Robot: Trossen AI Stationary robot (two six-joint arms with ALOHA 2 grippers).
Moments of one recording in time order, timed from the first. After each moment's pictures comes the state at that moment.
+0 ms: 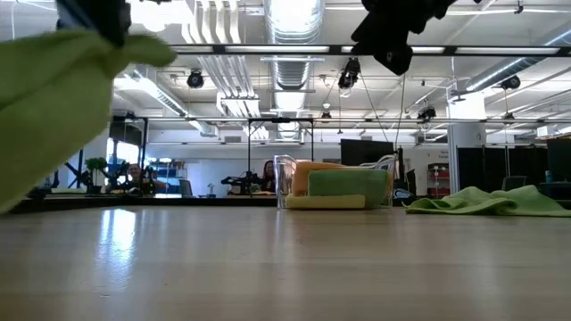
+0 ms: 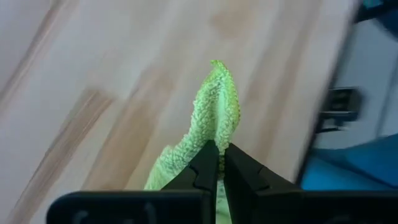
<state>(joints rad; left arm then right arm) -0.43 1.32 1.06 -0.73 -0.04 -0.95 -0.05 1.23 1.00 -0.40 -0.16 0.34</state>
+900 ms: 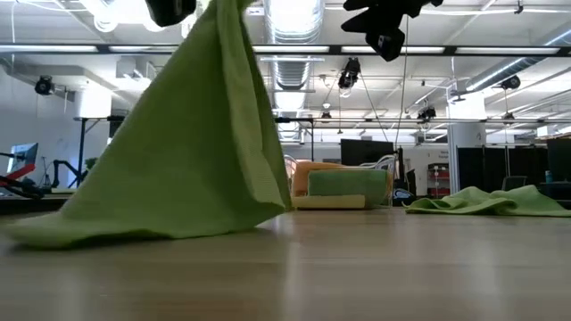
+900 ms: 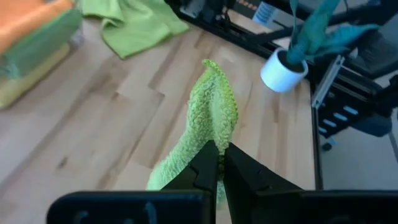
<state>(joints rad) -0.34 1.26 1.14 -0.45 -0.34 -0.63 0.01 1.23 1.00 -0.28 -0.16 0.33</state>
